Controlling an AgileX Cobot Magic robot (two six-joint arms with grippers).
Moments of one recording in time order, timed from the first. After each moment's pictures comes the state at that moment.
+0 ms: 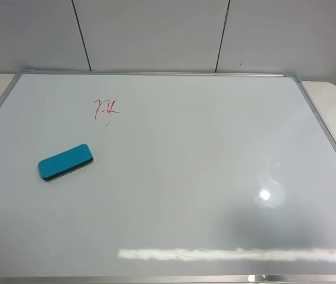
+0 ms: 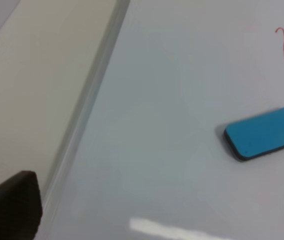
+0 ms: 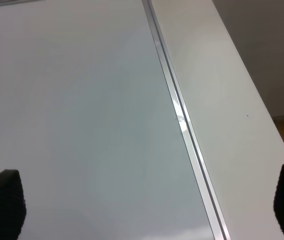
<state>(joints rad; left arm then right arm) 0.10 -0.01 -0.51 0.08 1.06 -0.16 0.00 0.00 -0.50 -0.12 1.06 0.12</state>
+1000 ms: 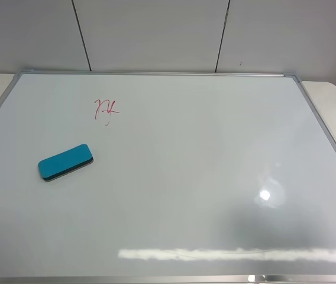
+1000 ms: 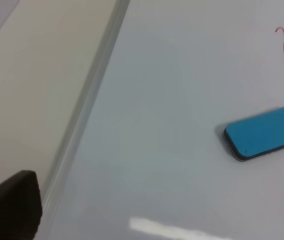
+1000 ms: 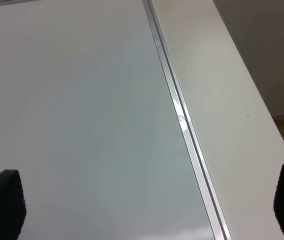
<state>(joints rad) 0.10 -0.01 -0.51 0.08 1.06 -0.16 0.00 0.00 -0.50 -0.12 1.06 0.12</state>
